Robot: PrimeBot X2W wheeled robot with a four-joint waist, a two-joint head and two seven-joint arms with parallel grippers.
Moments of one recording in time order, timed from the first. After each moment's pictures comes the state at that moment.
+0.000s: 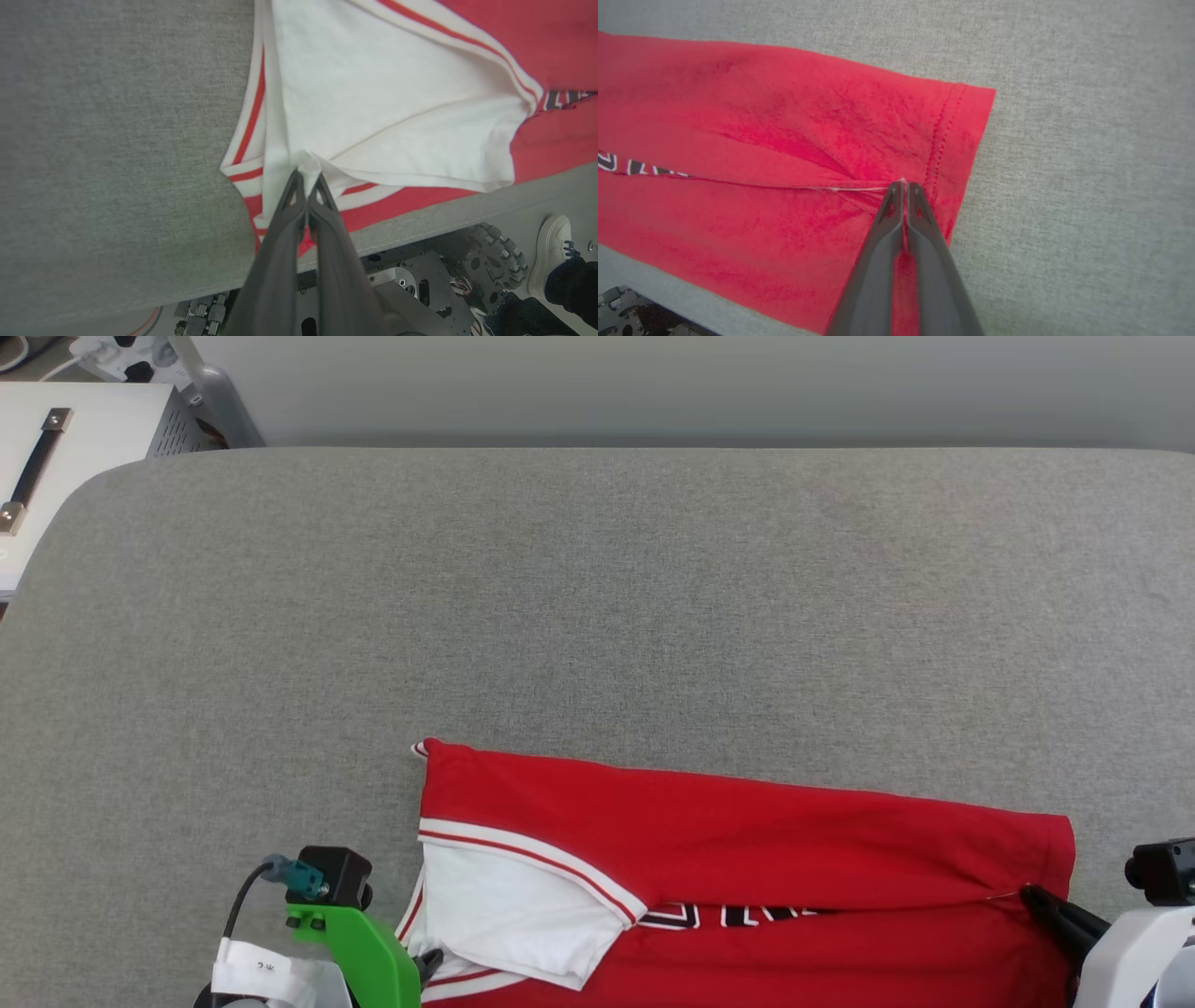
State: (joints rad) left arm -0.11 0.65 -0.69 -0.05 -1.01 0.24 0.43; right arm 0.03 -0.62 0.27 0.16 0.72 0.13 0.20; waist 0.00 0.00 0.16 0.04
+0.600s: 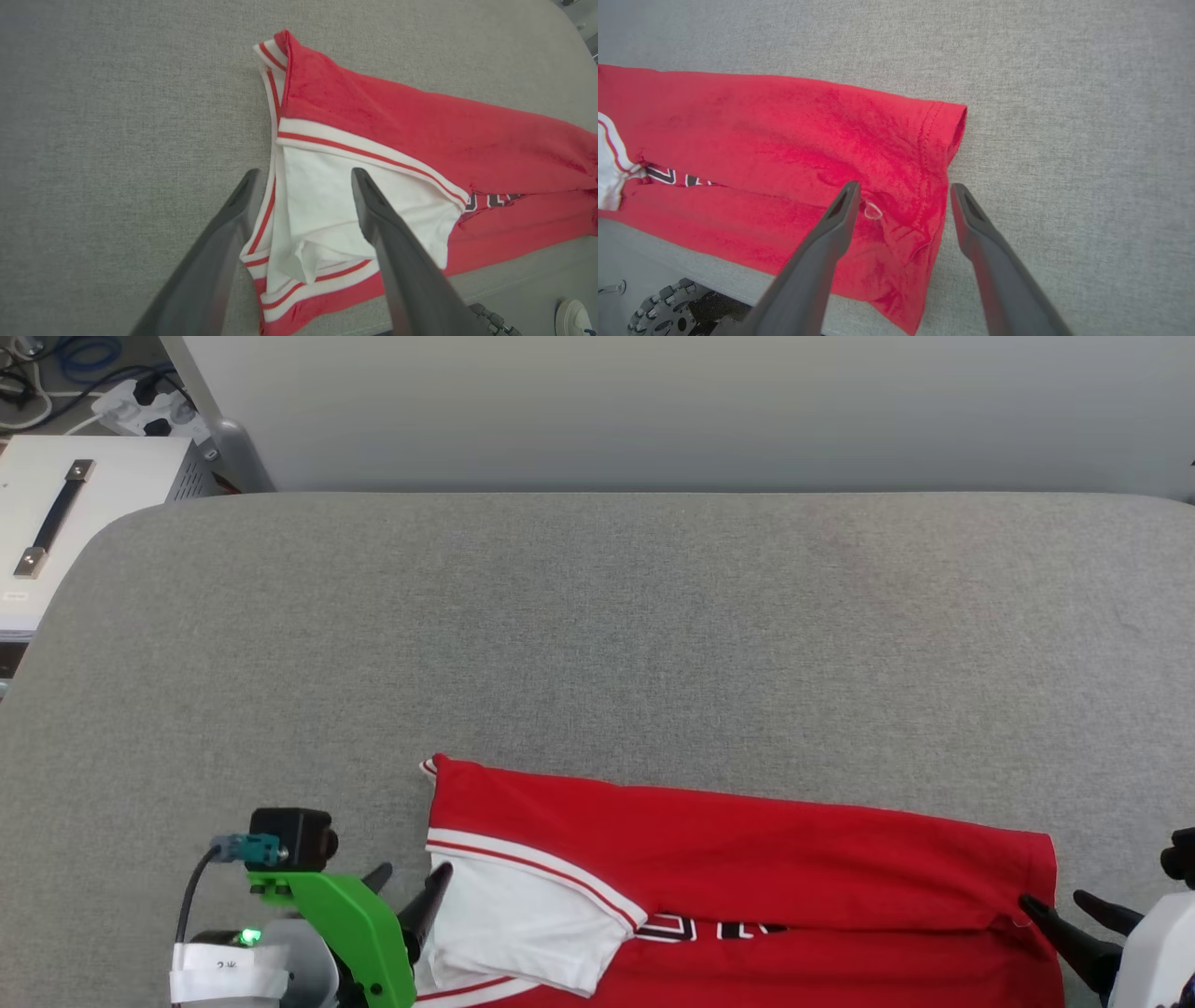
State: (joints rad) left arm -0.13 0.61 -0.62 -0.03 -0.99 0.23 0.26; right arm 0.05 -0.66 0.23 0.10 0.87 0.13 0.37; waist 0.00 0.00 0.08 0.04
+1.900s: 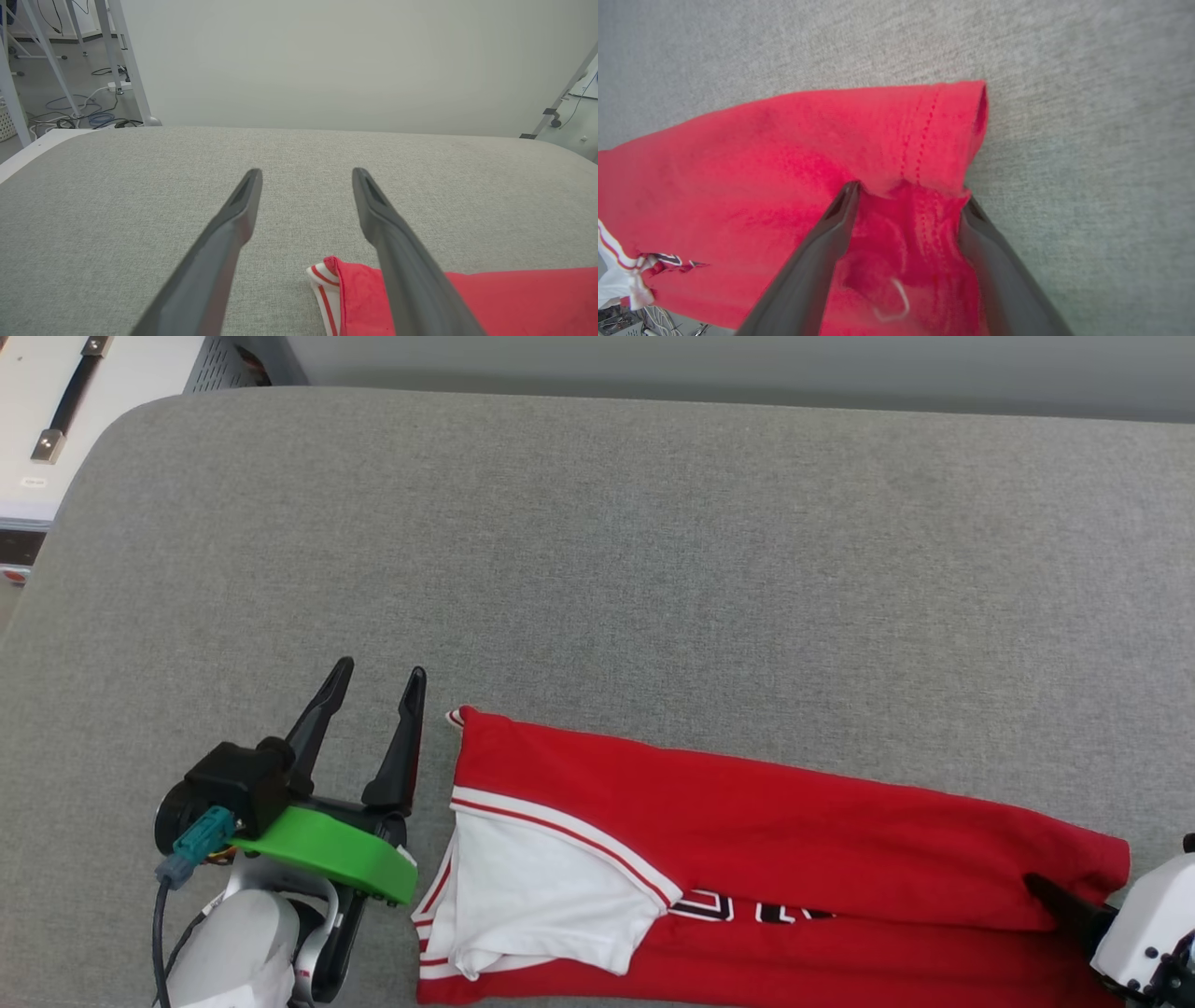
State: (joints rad) left arm -0.20 0.34 -0.28 0.12 -0.48 -0.07 -0.26; right arm -0.01 -0.15 -0.29 0.07 0.58 0.13 0.87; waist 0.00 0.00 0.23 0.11
